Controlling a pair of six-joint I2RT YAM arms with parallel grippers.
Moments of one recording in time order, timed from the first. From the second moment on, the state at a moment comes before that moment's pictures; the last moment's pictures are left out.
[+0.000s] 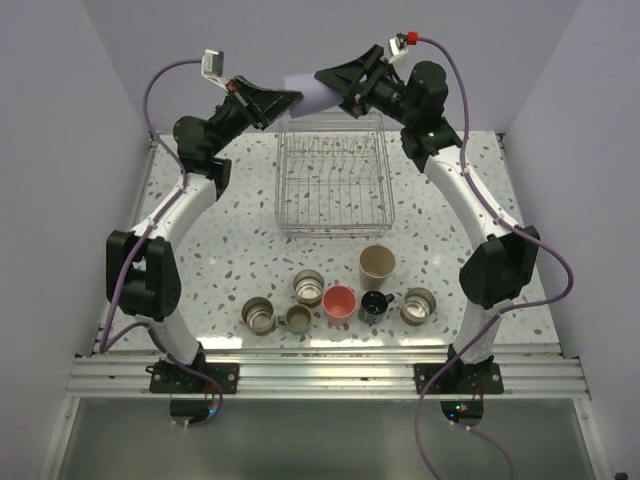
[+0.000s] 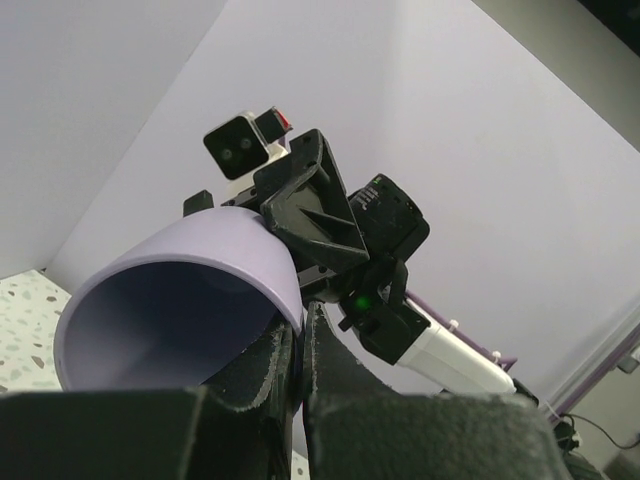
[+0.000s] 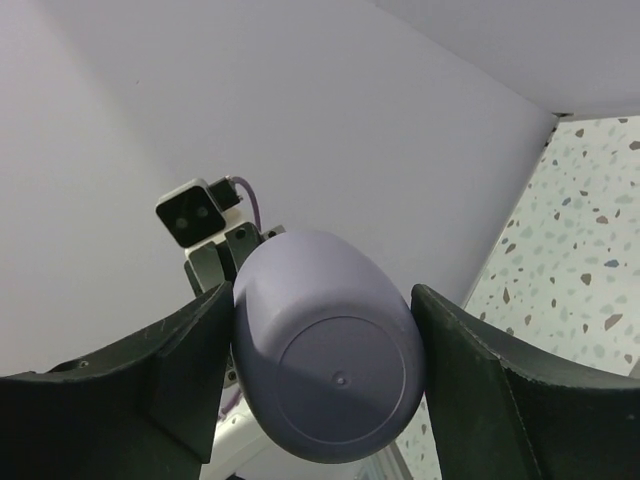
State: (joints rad) left arm -0.22 1.74 1.45 1.03 0.75 -1.33; right arm 0.37 1.86 1.92 0.12 -0.57 1.19
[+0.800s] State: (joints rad) left arm -0.27 1.61 1.52 0.00 0.40 -0.66; right arm 0.32 1.93 1.95 -0.33 -0.38 0.85
